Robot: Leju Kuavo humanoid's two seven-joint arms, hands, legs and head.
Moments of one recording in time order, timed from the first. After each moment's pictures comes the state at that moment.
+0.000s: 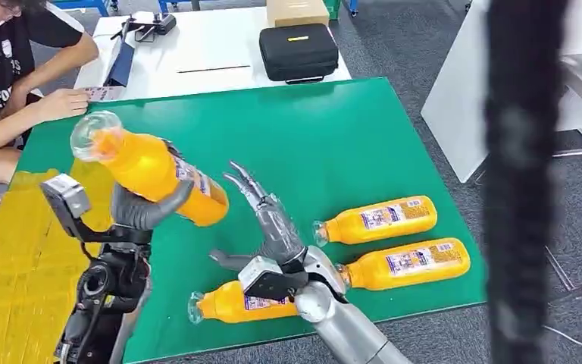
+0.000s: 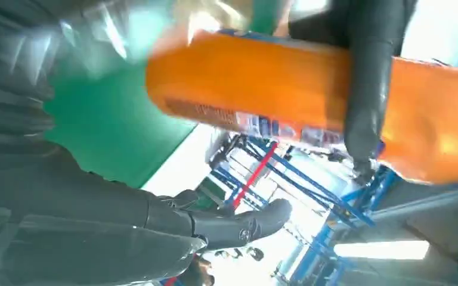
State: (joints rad) left arm -0.30 -0.07 -0.29 -1.50 0.16 -0.02 -0.36; right arm -0.29 0.15 0.61 -1.28 0.44 -0.37 -0.56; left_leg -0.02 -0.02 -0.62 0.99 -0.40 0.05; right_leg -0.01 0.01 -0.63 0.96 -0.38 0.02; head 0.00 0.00
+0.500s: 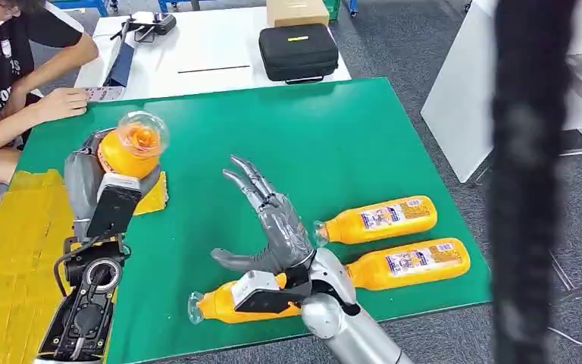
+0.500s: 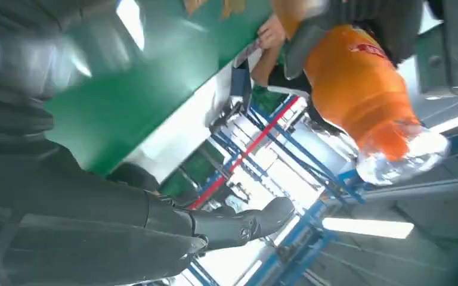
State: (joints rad) left arm -0.34 -0.04 -0.21 -1.45 -0.72 0.52 -0.29; right arm -0.23 0.10 0.65 -1.49 0.60 -0.40 -0.40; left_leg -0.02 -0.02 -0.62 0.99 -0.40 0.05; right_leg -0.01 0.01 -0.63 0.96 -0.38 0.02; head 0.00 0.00
